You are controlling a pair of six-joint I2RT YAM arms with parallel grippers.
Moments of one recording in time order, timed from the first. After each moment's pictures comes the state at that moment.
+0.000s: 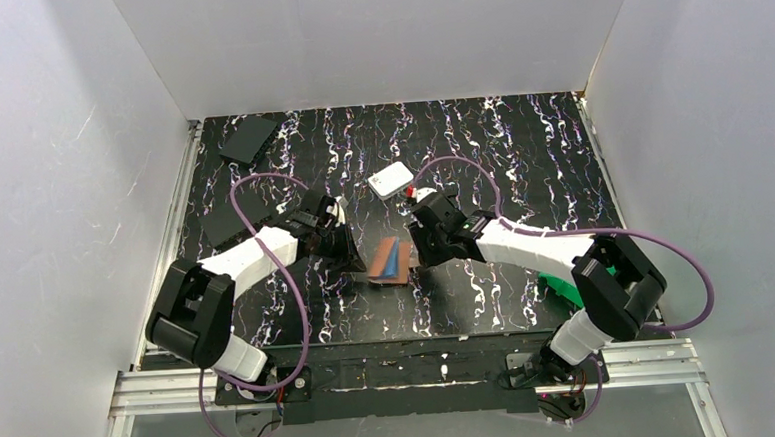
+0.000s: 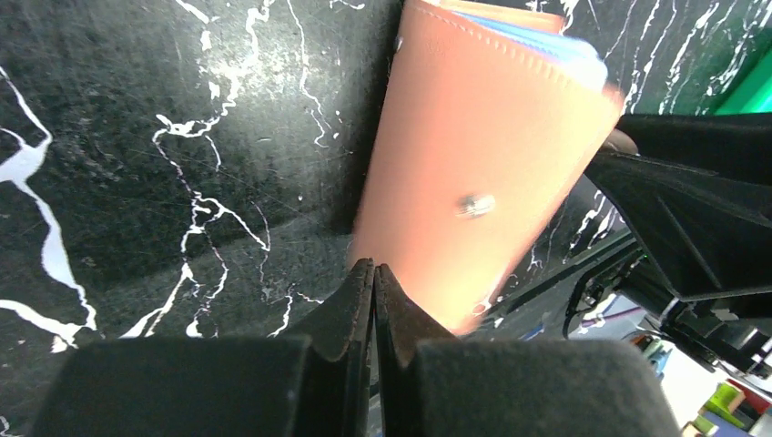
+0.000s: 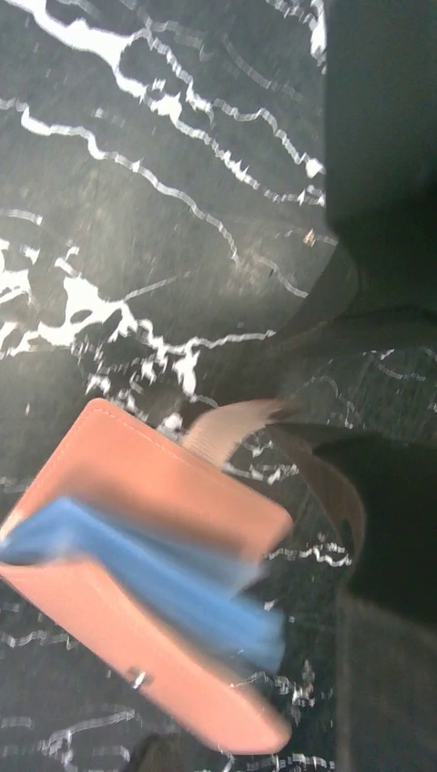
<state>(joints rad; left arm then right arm) -0.49 1.50 0.84 -0.42 0.36 -0.62 0.84 1.54 0.94 -0.36 0.08 0.38</state>
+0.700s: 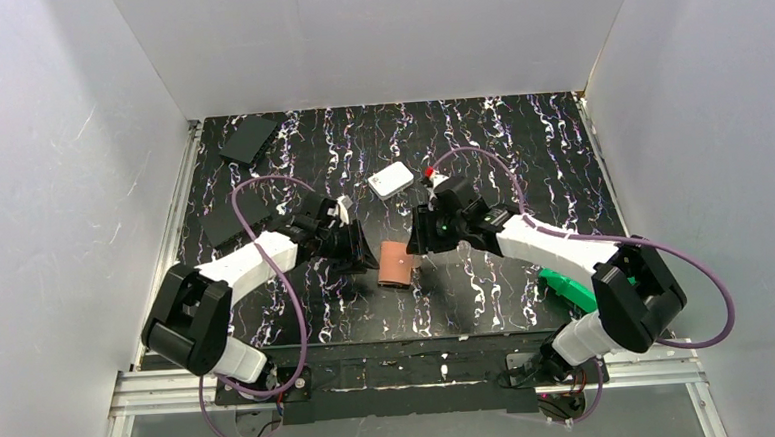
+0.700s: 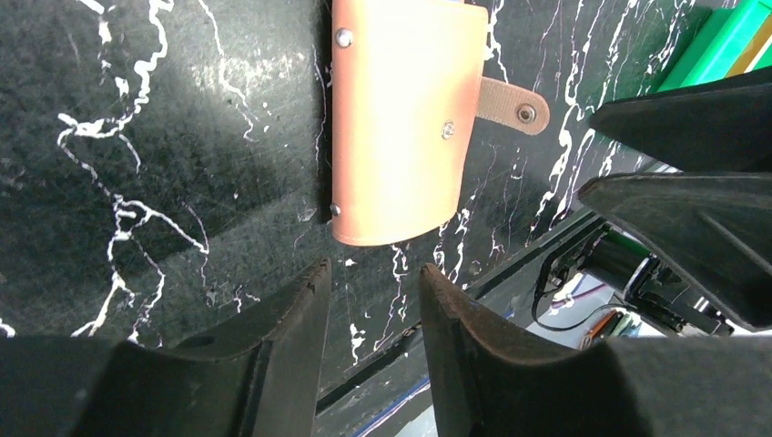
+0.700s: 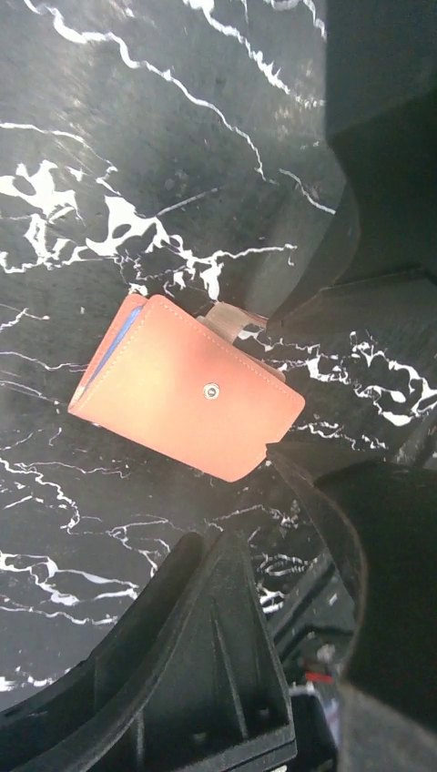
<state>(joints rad) -0.51 1.46 0.79 -0.34 0.43 -0.67 0.75 1.45 0.93 -0.29 -0.15 0.50</state>
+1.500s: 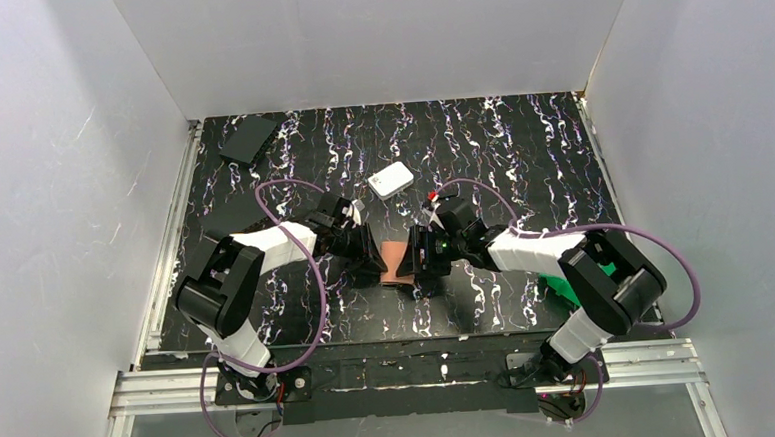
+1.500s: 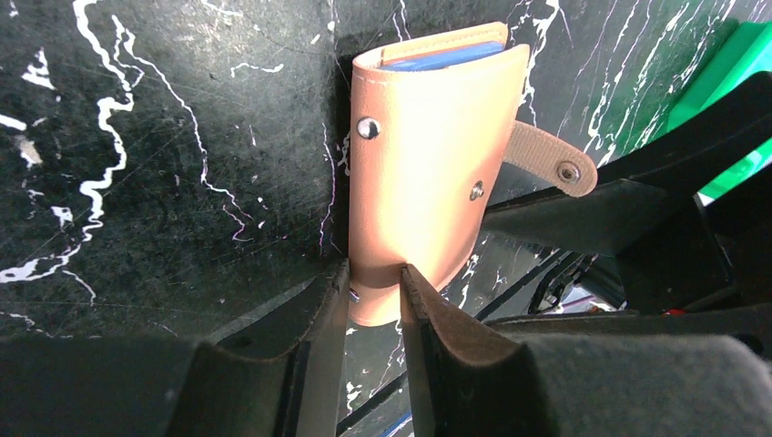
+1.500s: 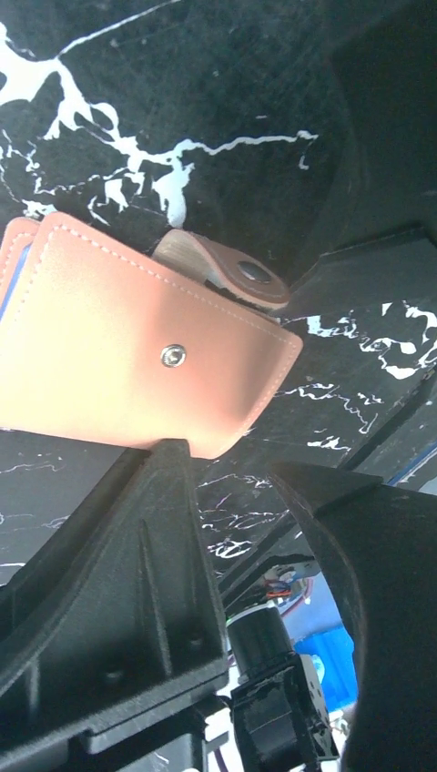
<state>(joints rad) -0.53 1.69 0.85 -0.22 0.49 -0.71 0.71 1.55 0.71 0.03 -0.41 0.74</state>
